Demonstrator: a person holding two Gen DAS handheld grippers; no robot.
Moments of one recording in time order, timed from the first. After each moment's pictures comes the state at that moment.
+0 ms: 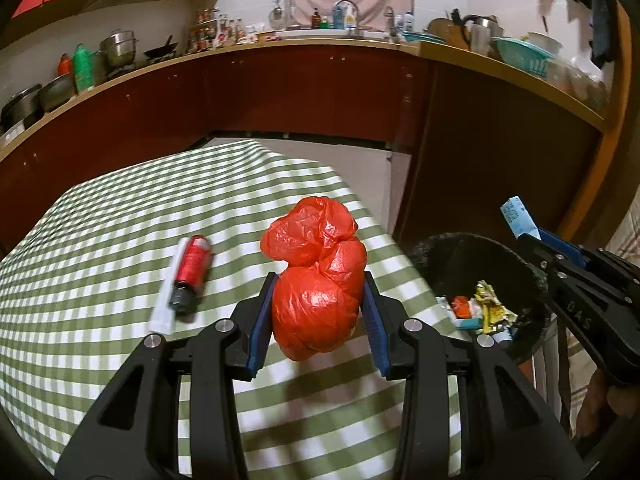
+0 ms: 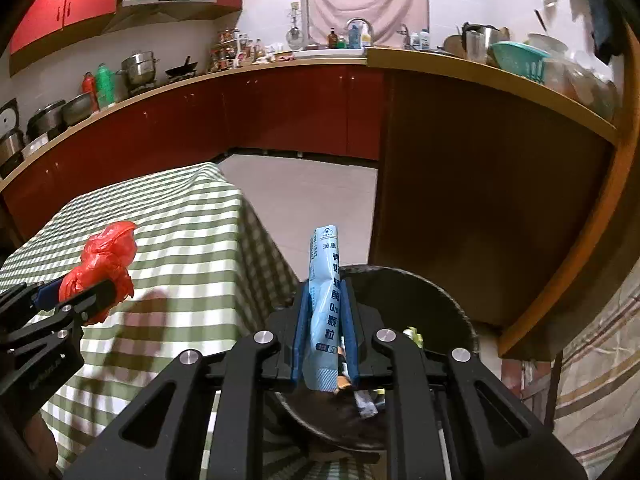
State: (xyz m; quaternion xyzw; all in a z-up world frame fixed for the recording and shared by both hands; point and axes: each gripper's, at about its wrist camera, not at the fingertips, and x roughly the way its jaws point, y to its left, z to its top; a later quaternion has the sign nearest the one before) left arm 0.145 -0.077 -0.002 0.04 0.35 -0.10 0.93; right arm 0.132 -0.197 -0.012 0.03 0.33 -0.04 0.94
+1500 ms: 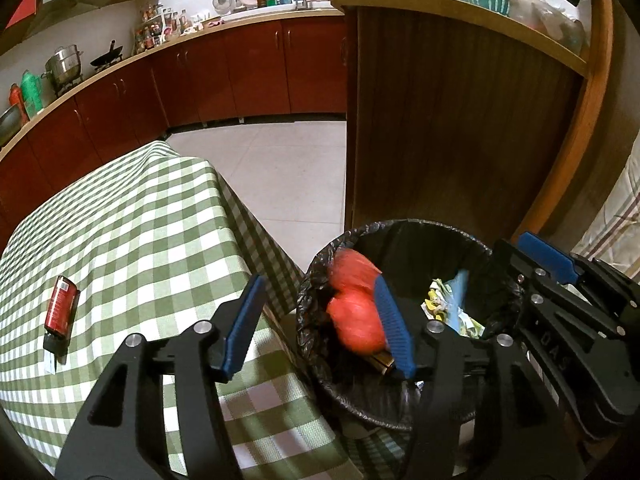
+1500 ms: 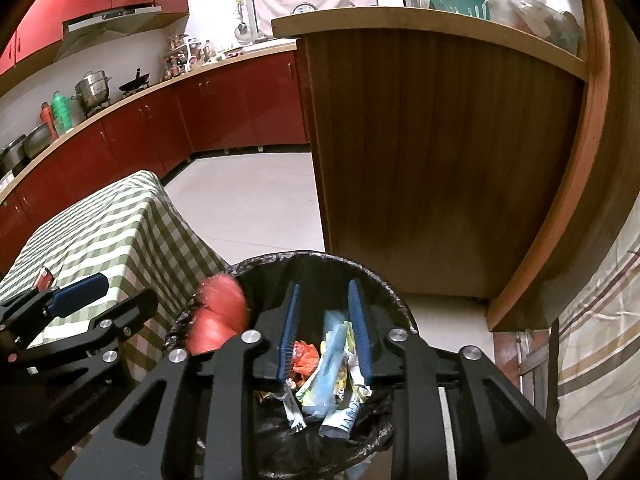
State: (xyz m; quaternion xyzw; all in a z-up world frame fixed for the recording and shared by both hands) left arm 0.192 -0.201 -0.038 0.09 0.39 -0.15 0.91; right arm 0.149 -0.285 -0.048 0.08 0.34 -0.09 0.93
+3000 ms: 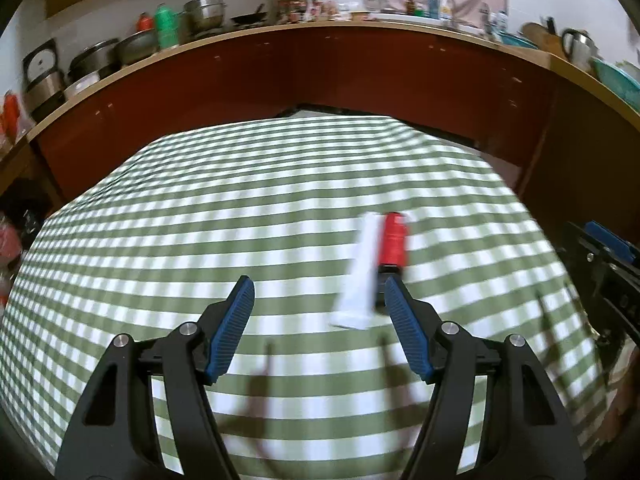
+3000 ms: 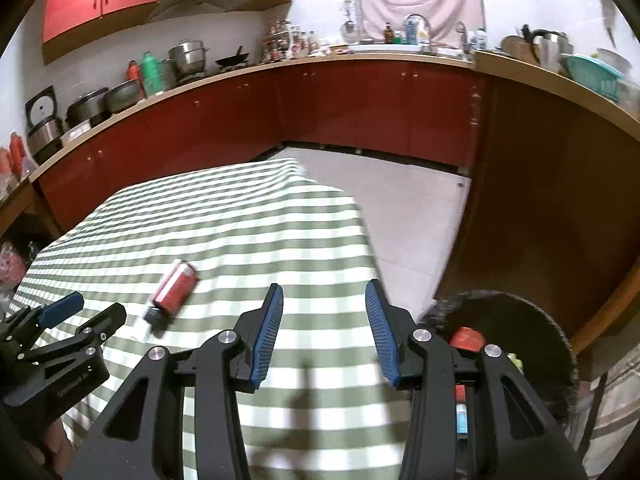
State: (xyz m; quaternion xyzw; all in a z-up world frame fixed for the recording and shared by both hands) left arm 0.165 0.070 -0.007 0.01 0.38 0.06 0.92; right arm 0.181 -0.091 -0.010 0.03 0.34 0.06 0.94
